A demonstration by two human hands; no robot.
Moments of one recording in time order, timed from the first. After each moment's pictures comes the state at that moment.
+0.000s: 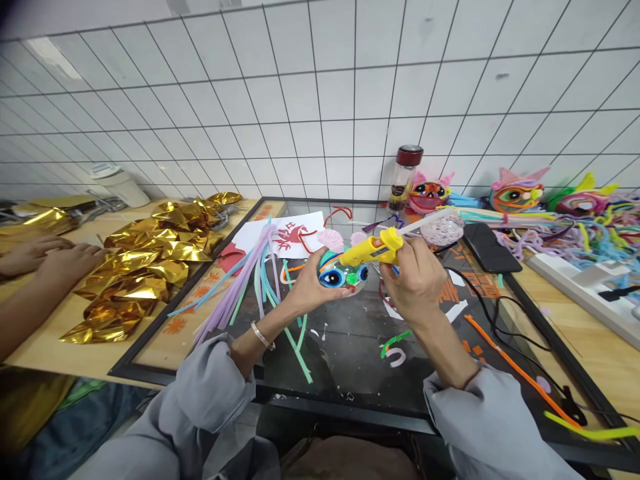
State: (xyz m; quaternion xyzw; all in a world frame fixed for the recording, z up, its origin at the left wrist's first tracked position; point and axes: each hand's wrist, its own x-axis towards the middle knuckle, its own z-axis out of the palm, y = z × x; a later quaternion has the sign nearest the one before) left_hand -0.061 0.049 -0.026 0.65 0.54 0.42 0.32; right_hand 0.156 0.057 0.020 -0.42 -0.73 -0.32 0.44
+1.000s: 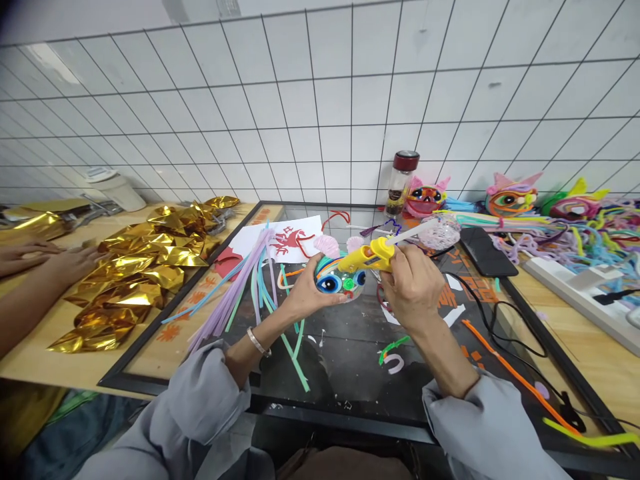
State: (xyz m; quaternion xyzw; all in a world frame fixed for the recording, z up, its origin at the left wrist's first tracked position) left_hand -0.060 0.047 -0.024 0.64 0.54 0.42 0.34; right_hand 0.158 0.053 0.022 -0.40 -0.74 -0.35 0.42
